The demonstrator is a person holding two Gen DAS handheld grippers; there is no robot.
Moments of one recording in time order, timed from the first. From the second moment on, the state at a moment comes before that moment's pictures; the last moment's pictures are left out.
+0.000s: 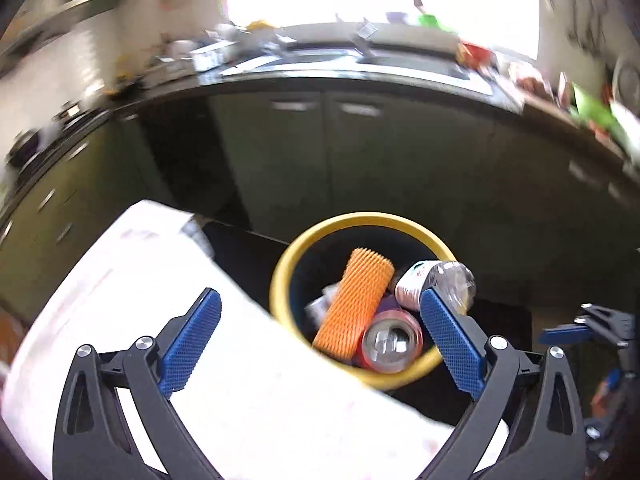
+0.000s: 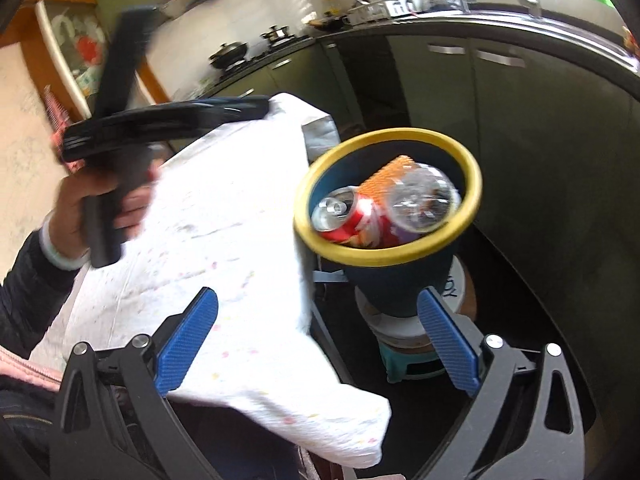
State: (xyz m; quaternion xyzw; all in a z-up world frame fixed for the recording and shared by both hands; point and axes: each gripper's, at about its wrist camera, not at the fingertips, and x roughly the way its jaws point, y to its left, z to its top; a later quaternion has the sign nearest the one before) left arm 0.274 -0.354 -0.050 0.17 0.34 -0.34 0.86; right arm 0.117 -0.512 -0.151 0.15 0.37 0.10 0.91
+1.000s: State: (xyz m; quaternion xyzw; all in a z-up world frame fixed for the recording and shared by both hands) left arm -0.008 -0.021 0.018 -0.01 0.22 -0.03 0.97; right arm 0.011 -0.420 -0.035 0.01 0.21 0.08 0.97
